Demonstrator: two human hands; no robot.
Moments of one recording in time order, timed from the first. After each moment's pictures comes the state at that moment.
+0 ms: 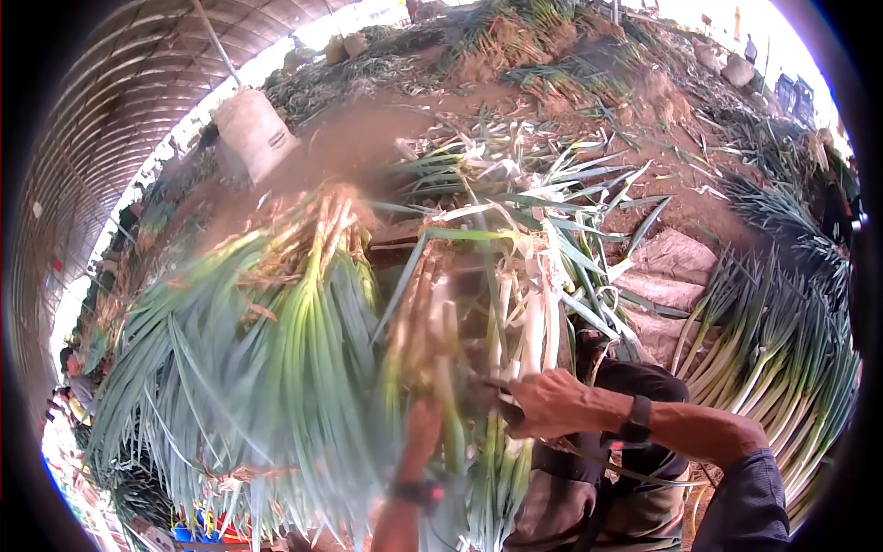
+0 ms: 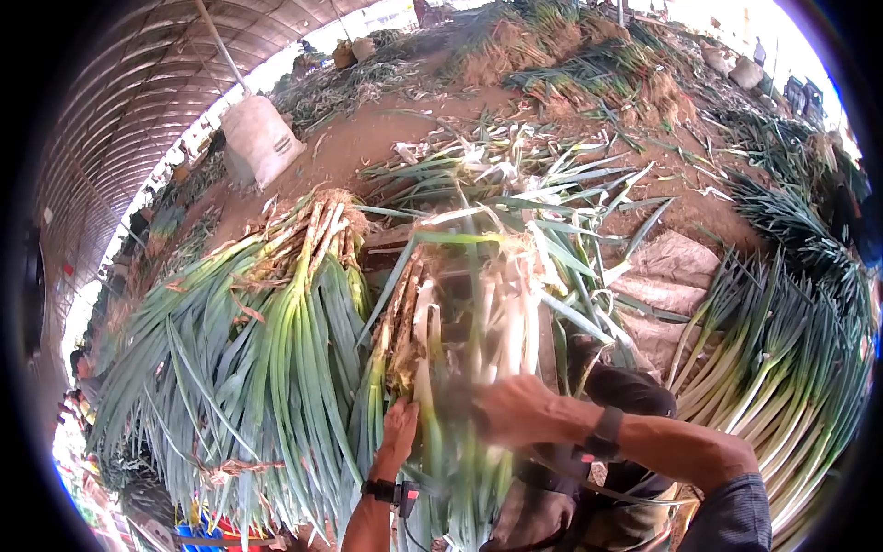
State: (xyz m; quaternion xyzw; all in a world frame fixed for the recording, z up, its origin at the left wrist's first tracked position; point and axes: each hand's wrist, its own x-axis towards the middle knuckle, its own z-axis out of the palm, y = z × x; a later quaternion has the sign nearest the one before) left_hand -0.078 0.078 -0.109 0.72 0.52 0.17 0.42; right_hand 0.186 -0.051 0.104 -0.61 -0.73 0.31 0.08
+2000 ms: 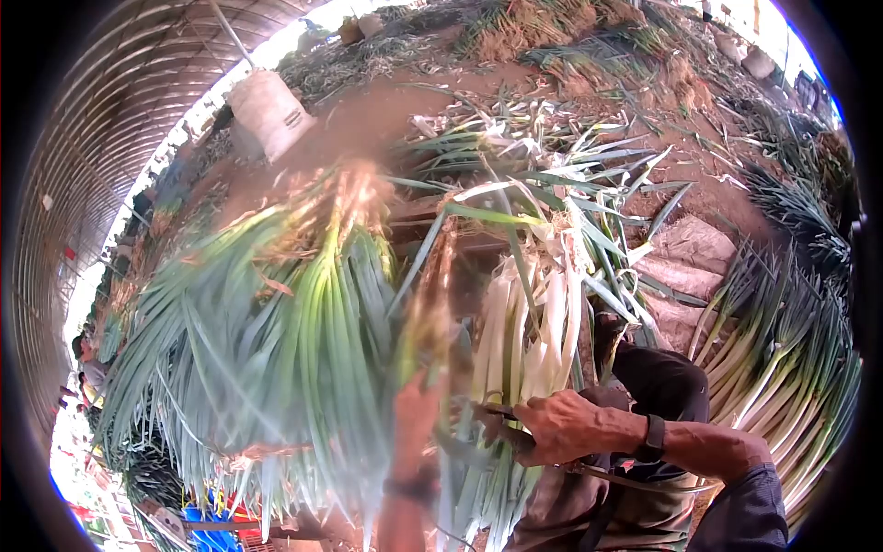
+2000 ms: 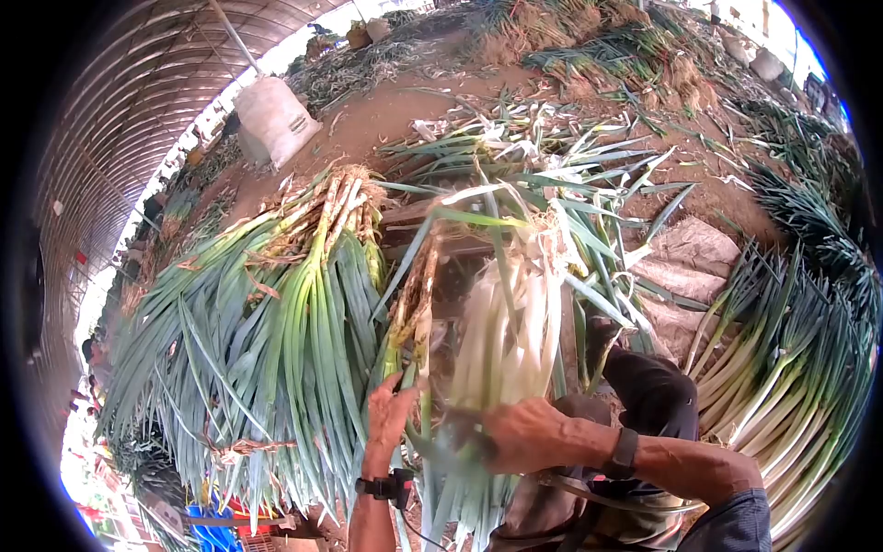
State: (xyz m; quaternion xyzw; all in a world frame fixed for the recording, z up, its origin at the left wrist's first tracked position) left_hand -0.081 0.069 -0.003 0.70 0.57 0.23 0.36; right_hand 0.152 -0.078 0.103 -0.56 -0.75 0.33 0.14
